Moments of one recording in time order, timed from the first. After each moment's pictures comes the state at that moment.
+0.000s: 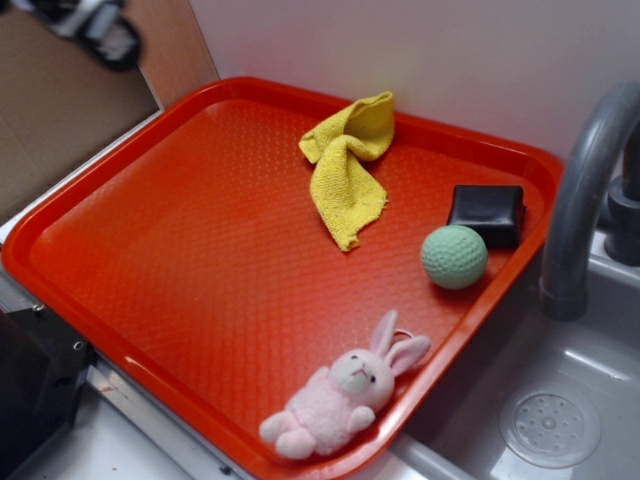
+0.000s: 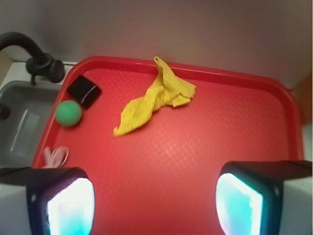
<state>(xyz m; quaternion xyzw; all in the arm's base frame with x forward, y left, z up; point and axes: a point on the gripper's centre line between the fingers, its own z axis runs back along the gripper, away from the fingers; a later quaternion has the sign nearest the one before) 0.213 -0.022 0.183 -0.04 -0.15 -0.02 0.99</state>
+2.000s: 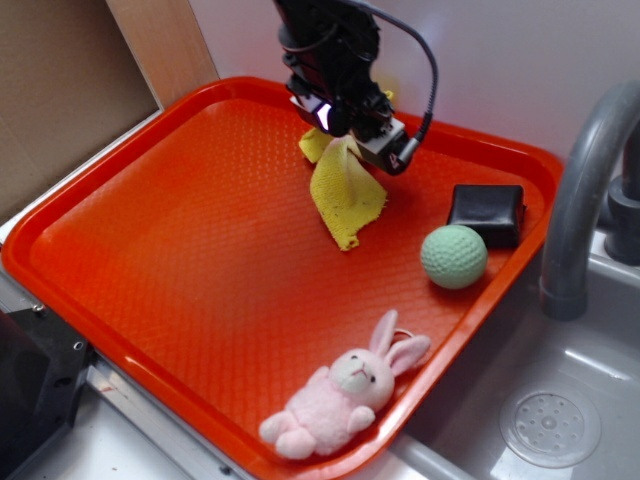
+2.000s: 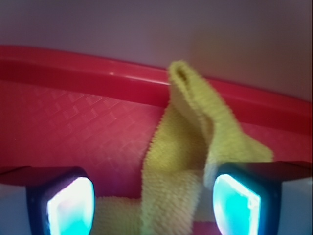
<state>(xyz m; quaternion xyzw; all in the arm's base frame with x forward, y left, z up) 0.331 -0.065 0.049 0.04 -0.12 -0.05 0.99</state>
